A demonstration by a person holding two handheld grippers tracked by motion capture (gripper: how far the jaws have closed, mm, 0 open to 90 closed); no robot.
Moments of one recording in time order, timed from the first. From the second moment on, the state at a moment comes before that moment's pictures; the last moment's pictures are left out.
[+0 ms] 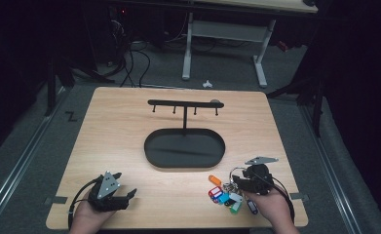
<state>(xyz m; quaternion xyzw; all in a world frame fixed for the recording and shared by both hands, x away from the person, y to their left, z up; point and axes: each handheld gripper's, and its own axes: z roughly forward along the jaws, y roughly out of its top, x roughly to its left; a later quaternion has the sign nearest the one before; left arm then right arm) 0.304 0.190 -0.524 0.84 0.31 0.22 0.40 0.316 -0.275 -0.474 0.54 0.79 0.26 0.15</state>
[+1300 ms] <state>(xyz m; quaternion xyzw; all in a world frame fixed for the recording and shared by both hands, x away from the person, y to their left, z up) 0.305 0.189 -0.525 0.84 0.31 0.21 0.39 0.379 -0.236 -0.476 0.55 0.83 0.07 0.04</state>
